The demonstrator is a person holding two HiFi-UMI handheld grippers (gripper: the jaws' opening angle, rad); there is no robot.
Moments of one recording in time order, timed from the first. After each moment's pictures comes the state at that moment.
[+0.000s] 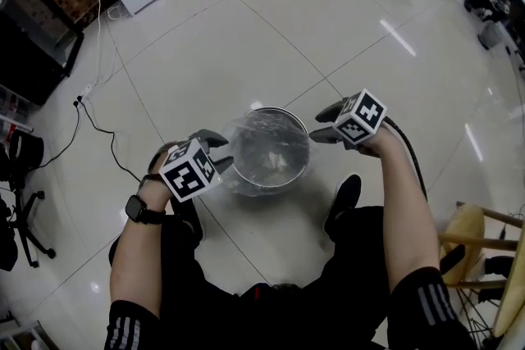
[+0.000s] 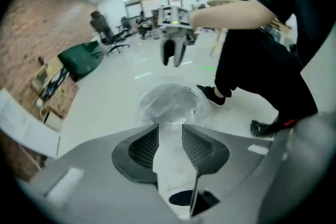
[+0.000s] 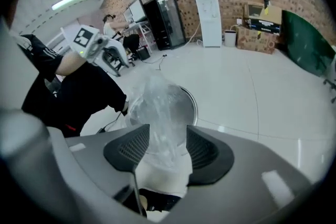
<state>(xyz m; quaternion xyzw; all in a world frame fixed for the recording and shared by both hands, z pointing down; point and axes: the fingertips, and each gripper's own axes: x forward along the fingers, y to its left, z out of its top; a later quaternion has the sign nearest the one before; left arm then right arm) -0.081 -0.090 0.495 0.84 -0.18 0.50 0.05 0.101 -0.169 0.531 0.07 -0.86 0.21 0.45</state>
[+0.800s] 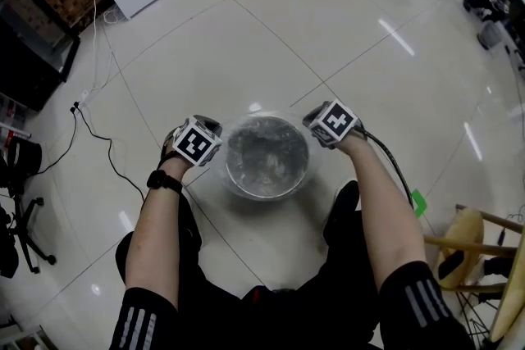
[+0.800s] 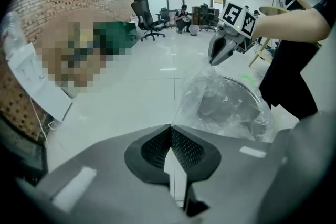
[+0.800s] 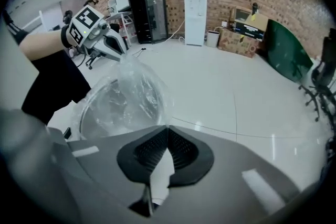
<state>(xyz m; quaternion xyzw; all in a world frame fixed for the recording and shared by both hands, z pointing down) -0.127 -0.210 0.570 0.80 -0.34 0.47 0.13 0.089 -0.238 0.596 0.19 -0.84 0.15 0.49</state>
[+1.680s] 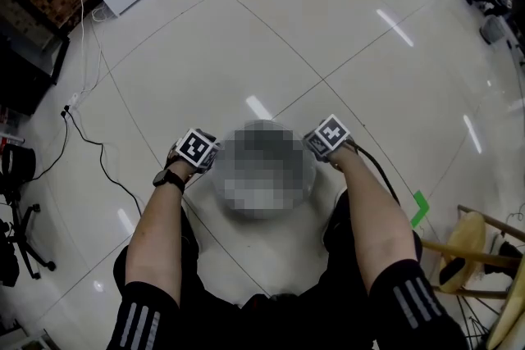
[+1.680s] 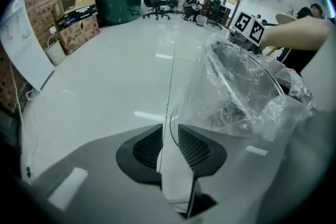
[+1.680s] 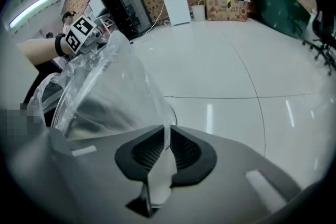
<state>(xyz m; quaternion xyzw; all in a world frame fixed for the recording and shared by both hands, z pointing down) -0.135 -0.213 0.696 0.78 -0.29 0.49 0.27 0.118 -0.232 0.719 0.19 -0.80 0.29 0.49</state>
